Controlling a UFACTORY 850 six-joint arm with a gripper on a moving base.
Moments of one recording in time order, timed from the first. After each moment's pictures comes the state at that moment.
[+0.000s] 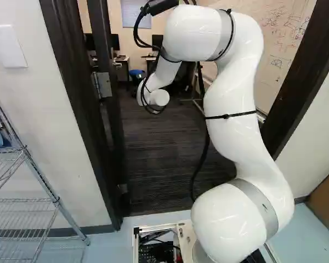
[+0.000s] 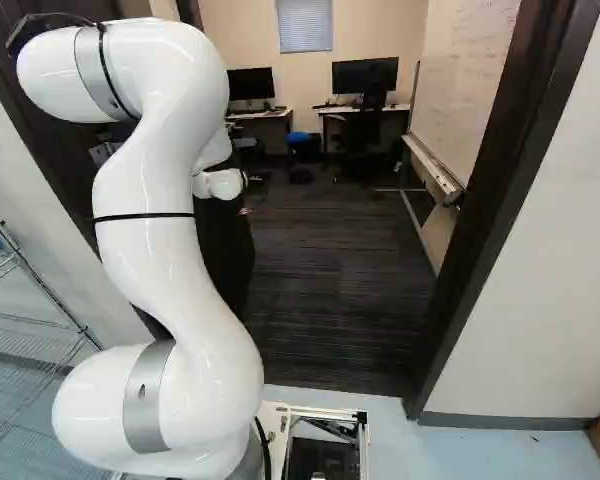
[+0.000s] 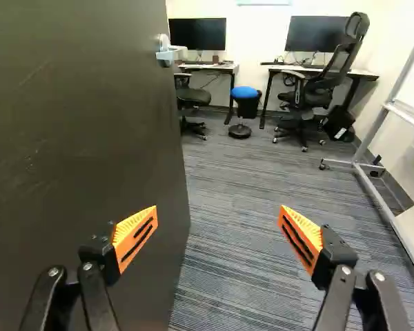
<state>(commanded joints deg) 13.5 -31.4 -62.7 0.3 42.5 0.0</state>
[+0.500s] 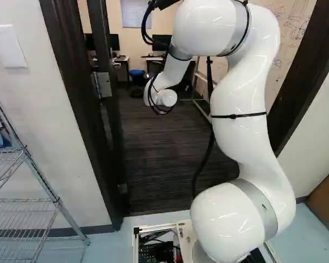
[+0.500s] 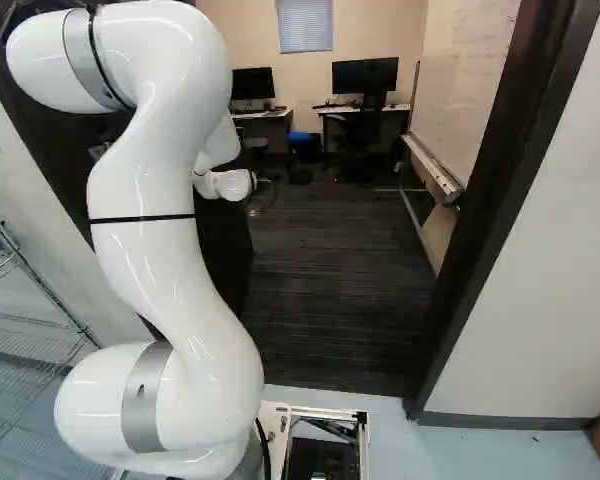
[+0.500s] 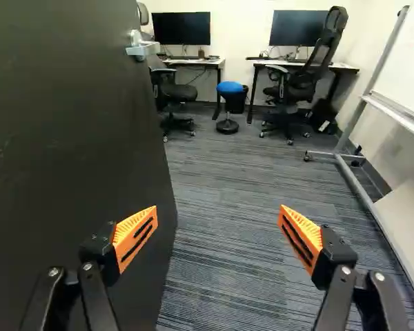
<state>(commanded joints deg) 10.2 -27.8 -57.9 0.2 42.5 0.0</state>
